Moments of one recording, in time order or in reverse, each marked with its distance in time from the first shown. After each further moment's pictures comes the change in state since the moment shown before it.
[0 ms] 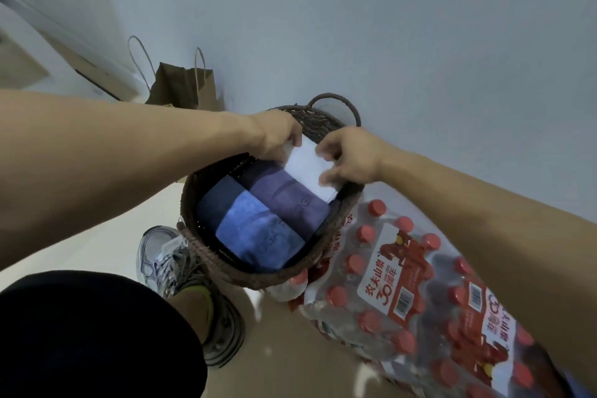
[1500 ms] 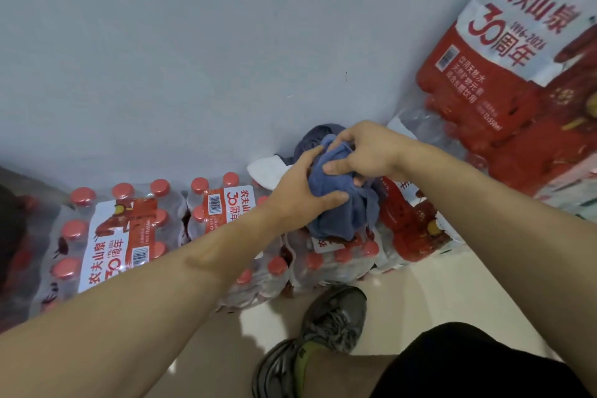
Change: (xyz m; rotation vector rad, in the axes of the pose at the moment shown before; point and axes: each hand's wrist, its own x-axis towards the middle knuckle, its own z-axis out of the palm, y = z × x) left_hand -0.013 0.503 0.172 -0.962 -0.209 0.559; right_hand -0.420 0.292 -0.019 0.529 0.333 0.711
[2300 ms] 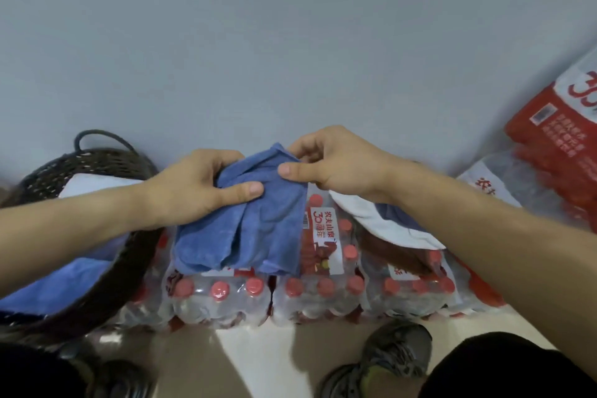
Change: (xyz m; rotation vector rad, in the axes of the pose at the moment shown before) left_hand -0.162 0.073 -0.234 0.470 0.096 -0.090; right_hand -0.037 -0.176 0.079 0.335 -0.197 -0.479
